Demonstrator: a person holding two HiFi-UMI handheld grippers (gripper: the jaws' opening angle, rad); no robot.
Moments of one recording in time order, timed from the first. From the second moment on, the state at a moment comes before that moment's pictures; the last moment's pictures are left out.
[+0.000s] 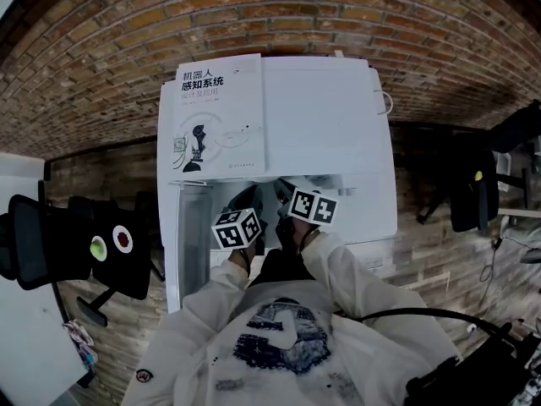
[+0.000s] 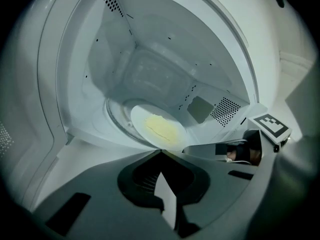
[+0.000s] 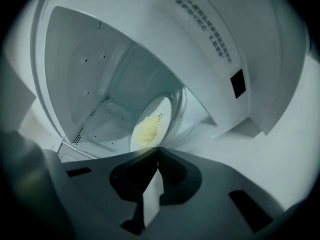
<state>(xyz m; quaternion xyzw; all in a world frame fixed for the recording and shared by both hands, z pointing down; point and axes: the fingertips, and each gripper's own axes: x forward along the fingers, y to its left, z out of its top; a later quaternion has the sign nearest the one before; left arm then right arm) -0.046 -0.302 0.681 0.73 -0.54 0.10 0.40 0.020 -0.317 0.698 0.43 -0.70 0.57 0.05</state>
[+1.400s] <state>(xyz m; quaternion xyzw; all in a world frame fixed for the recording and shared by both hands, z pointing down) -0.032 -0.254 0.576 0.80 -0.52 0.12 0.26 0.069 -0.262 0.595 0.45 -0.80 0.40 0.07</state>
